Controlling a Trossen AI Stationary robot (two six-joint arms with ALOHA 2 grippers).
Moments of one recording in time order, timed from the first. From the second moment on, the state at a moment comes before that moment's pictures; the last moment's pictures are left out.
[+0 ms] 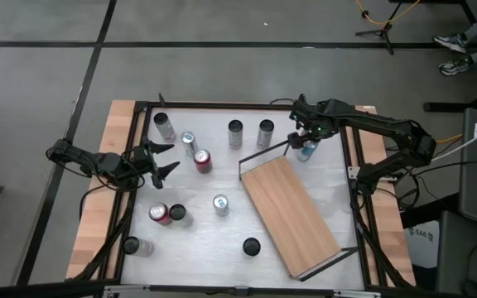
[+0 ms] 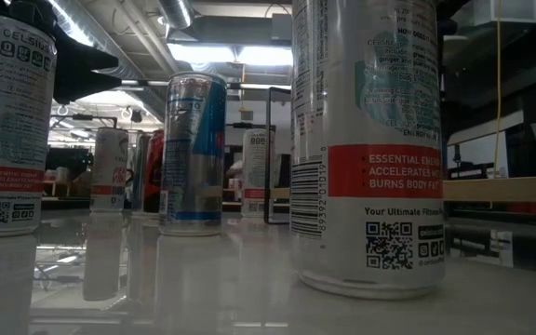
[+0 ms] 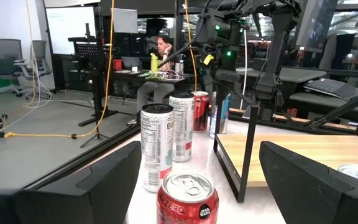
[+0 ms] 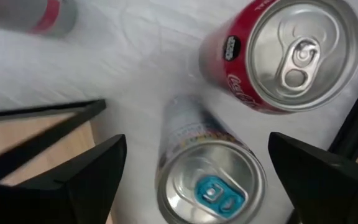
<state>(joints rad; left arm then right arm) -0.34 0.00 0.06 0.01 -0.77 -0.02 -0.50 1.45 1.15 -1.15 0.09 0.66</state>
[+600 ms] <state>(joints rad) -0.34 0.00 0.06 0.01 -0.77 -0.02 -0.50 1.49 1.15 -1.14 0.06 0.59</state>
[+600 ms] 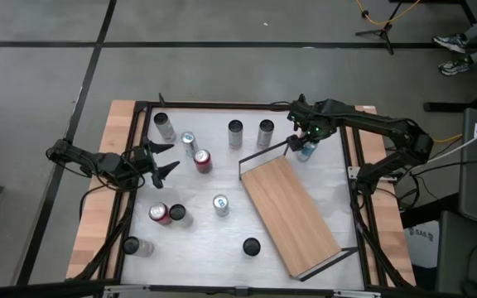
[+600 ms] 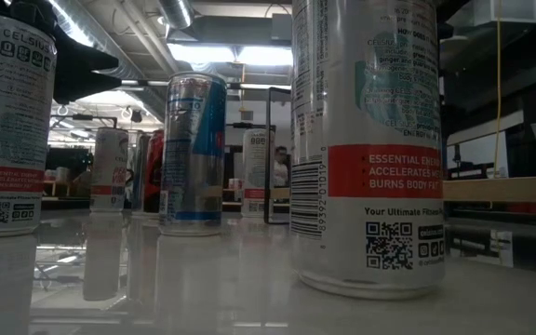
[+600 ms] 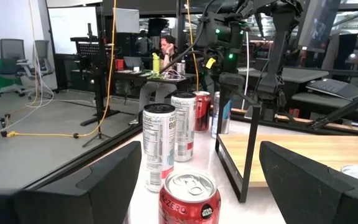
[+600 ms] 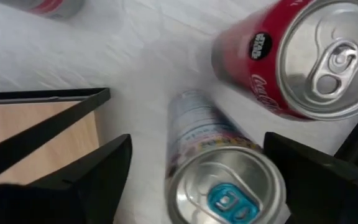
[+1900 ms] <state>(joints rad) -0.34 0.00 0.06 -0.02 -0.77 -0.02 -0.50 1.49 1.15 -1.18 0.08 1.26</state>
